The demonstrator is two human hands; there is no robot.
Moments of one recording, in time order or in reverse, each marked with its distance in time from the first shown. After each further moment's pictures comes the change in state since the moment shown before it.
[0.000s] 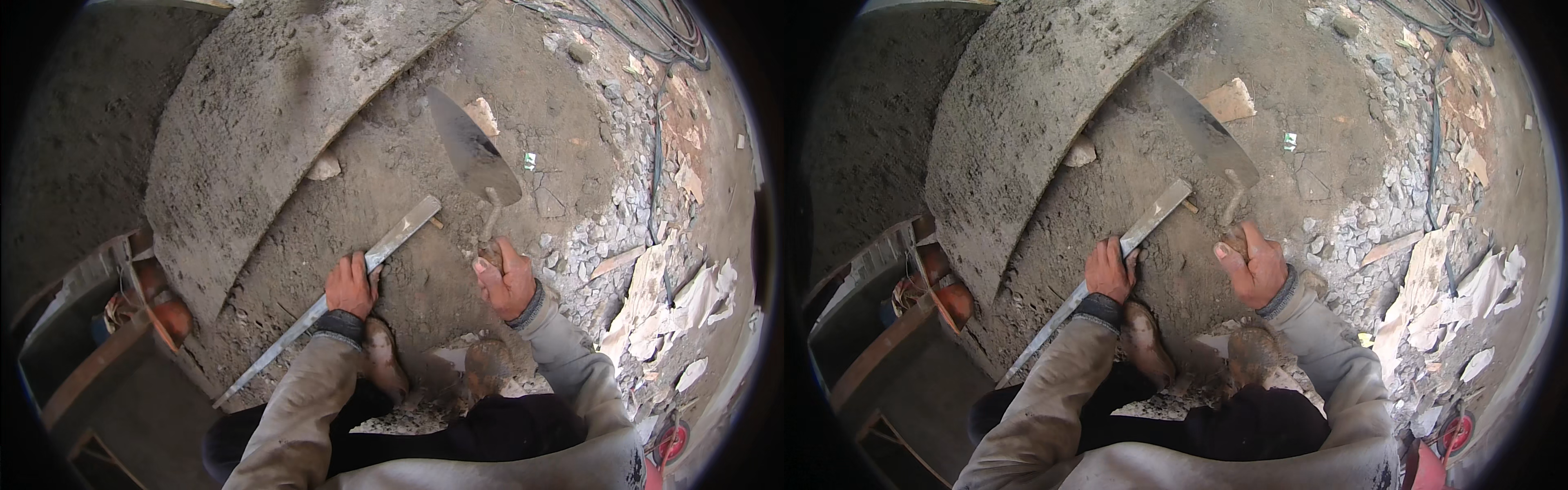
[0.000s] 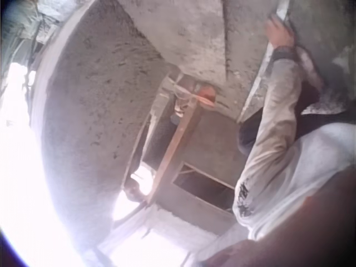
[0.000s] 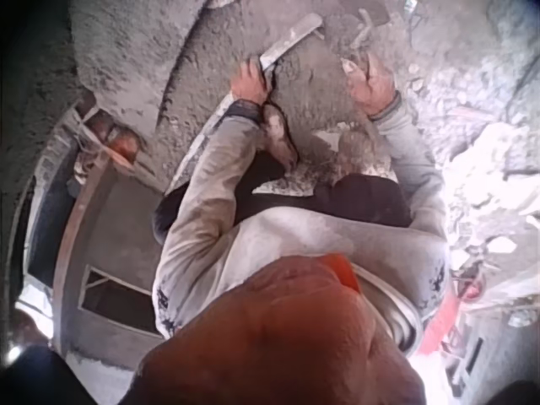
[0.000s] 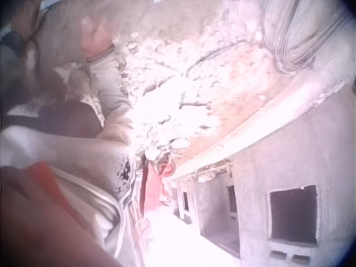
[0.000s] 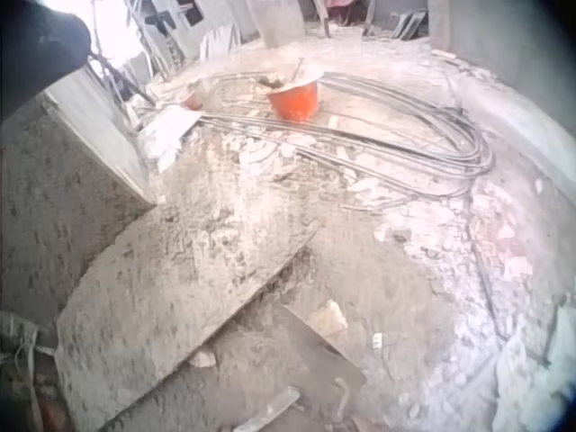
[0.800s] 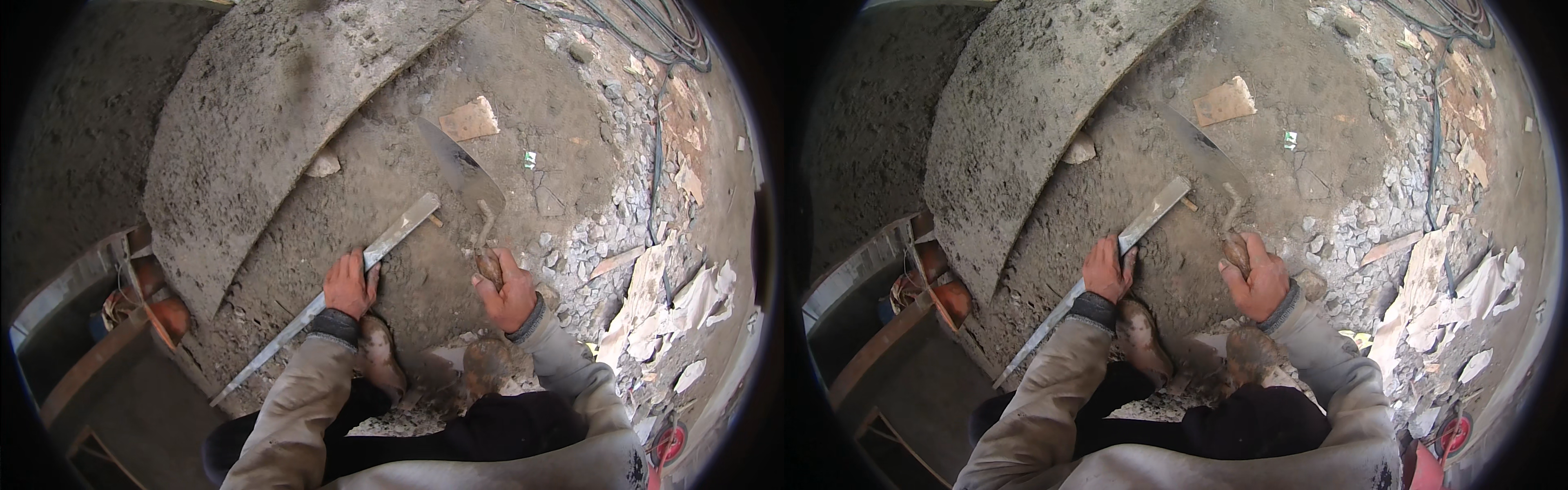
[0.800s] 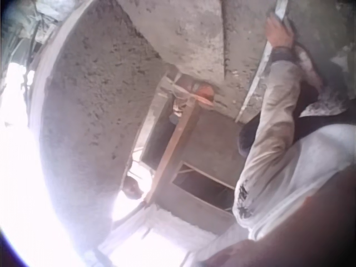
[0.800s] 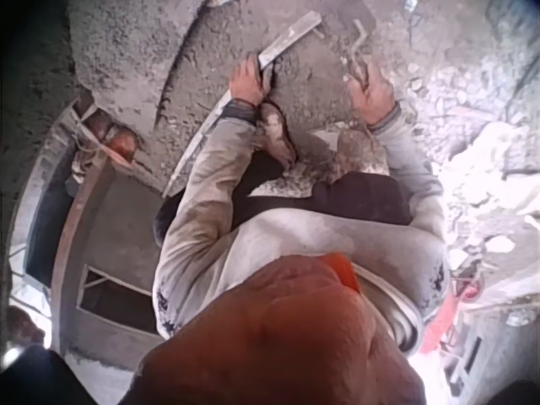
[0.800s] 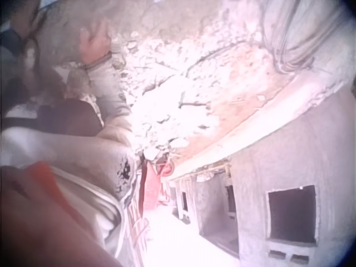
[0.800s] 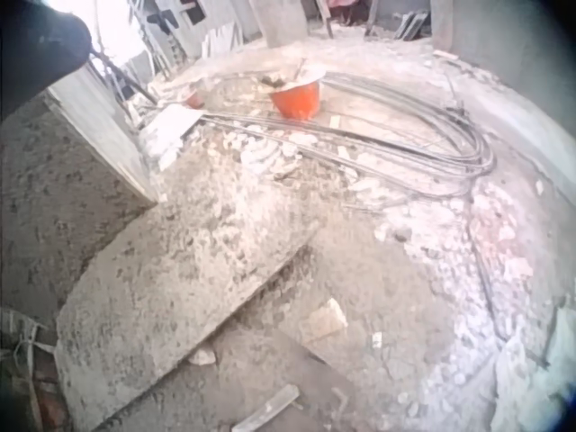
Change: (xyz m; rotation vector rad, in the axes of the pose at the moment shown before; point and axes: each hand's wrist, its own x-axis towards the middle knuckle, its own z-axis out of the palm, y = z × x) left_hand 0.006 0.000 -0.007 -0.091 -0.028 -0.006; right_hand -0.016 0.000 0.006 -0.156 0.113 -0.084
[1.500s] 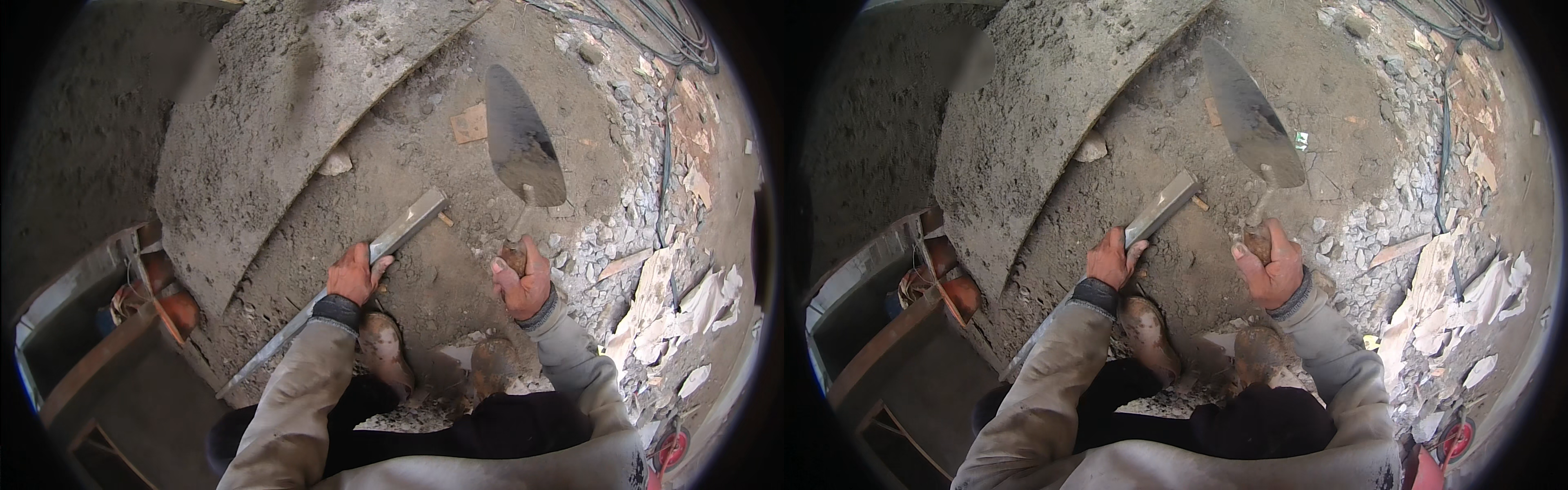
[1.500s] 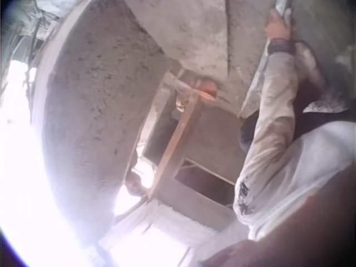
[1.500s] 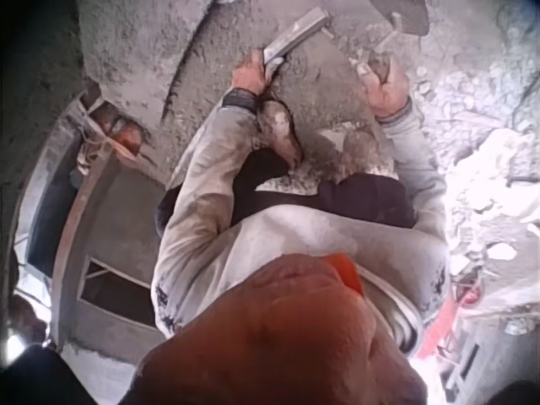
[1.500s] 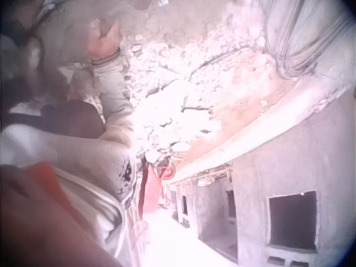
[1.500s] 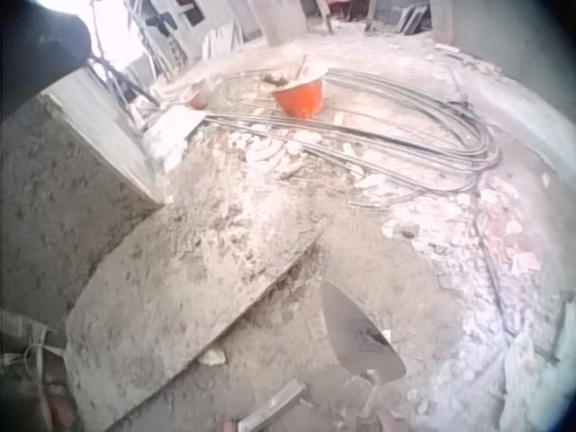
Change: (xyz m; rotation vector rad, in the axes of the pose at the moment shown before) left_hand 0.025 -0.008 -0.009 -0.057 -0.252 -0.130; right_hand 0.011 0.003 -0.014 0.175 -0.012 0.095
